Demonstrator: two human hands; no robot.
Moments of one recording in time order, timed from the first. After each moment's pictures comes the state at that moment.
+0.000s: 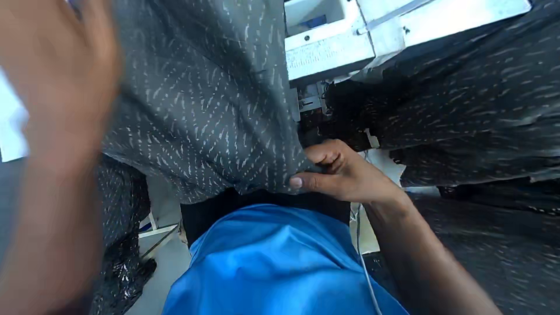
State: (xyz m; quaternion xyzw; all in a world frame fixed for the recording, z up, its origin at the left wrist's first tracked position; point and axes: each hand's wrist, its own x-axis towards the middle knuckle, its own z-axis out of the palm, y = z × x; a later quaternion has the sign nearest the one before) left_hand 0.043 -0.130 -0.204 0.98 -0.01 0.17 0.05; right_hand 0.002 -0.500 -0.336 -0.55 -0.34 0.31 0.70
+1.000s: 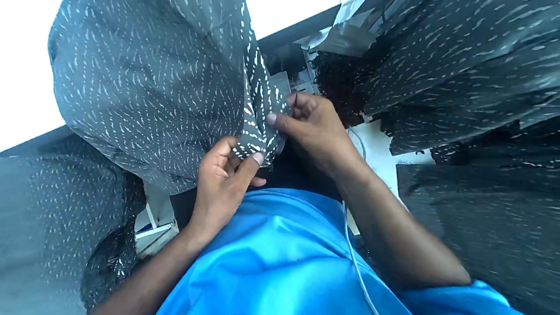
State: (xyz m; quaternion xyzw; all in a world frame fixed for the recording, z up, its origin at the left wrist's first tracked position) left_hand -0.123 -0.318 -0.293 0.73 0.11 -0.06 0.67; right_hand -0.021 -0.492 -0.353 -0.65 -0.05 0.19 0.73
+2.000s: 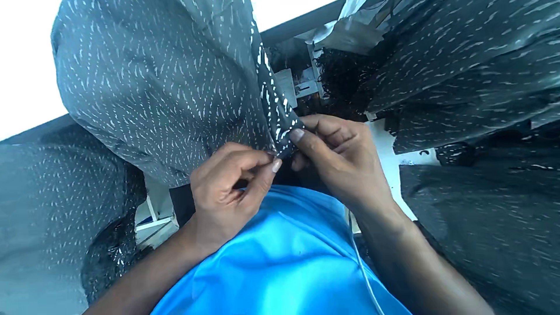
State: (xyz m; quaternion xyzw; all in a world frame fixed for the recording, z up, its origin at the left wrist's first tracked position) left_hand -0.129 -0.328 -0.291 0.84 -0.11 0.17 0.51; right_hand -0.066 -0.516 -0.320 -0.68 -0.12 0.14 0.71
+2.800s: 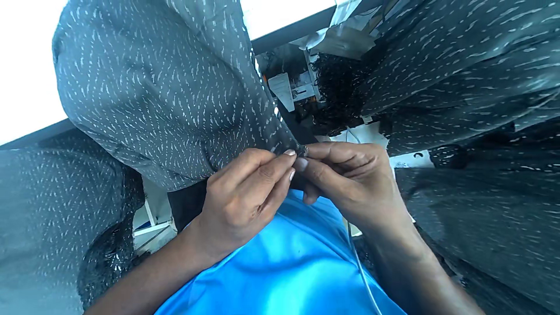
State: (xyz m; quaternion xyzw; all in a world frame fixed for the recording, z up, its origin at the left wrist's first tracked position) left_hand -0.120 -0.342 -0.280 0.89 -0.18 0.17 0.38; right_hand -0.084 -0.534 -0.308 -0.62 -0.13 0.16 0.76
